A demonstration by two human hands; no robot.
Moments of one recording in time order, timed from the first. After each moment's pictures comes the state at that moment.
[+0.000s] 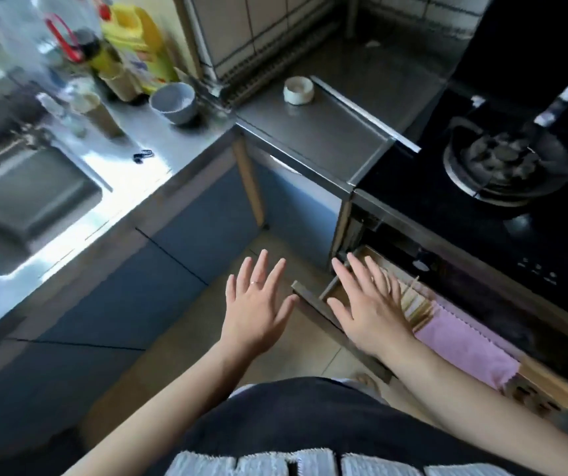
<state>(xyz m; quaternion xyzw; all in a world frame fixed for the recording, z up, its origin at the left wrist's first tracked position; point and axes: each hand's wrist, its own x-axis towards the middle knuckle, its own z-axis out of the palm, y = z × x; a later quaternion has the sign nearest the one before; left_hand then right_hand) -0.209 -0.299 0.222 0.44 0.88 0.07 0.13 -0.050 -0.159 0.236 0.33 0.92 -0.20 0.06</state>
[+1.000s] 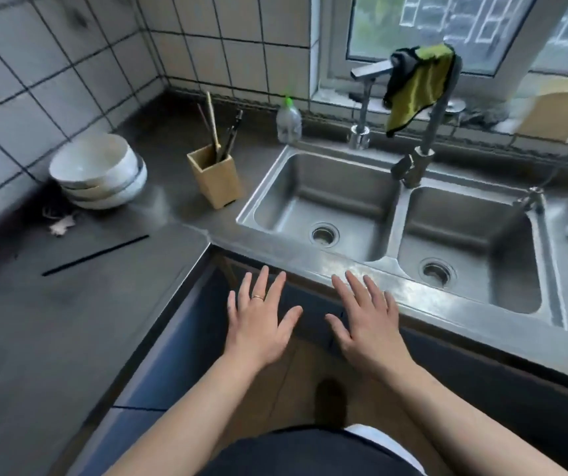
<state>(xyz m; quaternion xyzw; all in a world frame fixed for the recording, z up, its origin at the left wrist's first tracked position) -0.418 -0.785 0.266 -0.18 0.97 0.17 0.04 -0.488 -0.597 0.272 -0.27 0.95 -0.14 0.10</state>
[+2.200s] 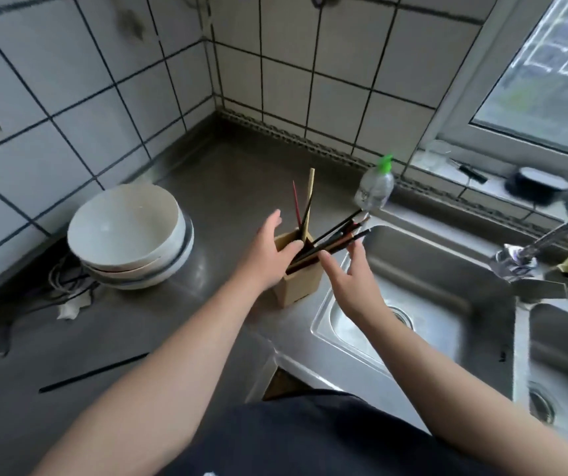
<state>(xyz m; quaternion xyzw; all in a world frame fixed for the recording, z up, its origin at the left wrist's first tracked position) -0.684 -1.125 0.297 -0.24 0.82 0.52 -0.06 -0.718 -0.960 0.316 -0.13 0.83 -0.52 0.16</state>
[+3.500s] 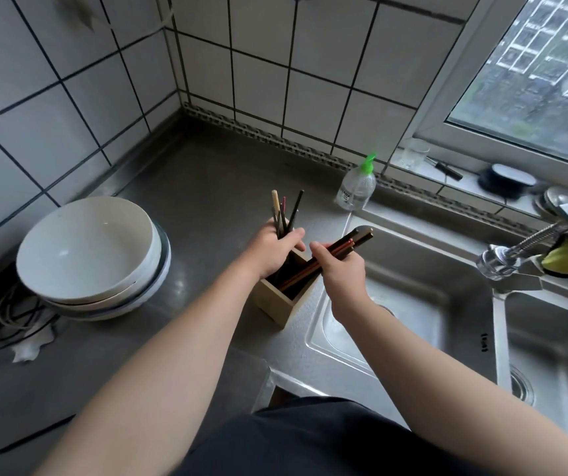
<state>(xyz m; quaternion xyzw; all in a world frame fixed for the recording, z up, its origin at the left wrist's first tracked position) -0.738 -1.148 0.291 -0.17 0.79 0.59 0.00 -0.744 -1.009 0.315 0.09 0.73 -0.67 0.14</state>
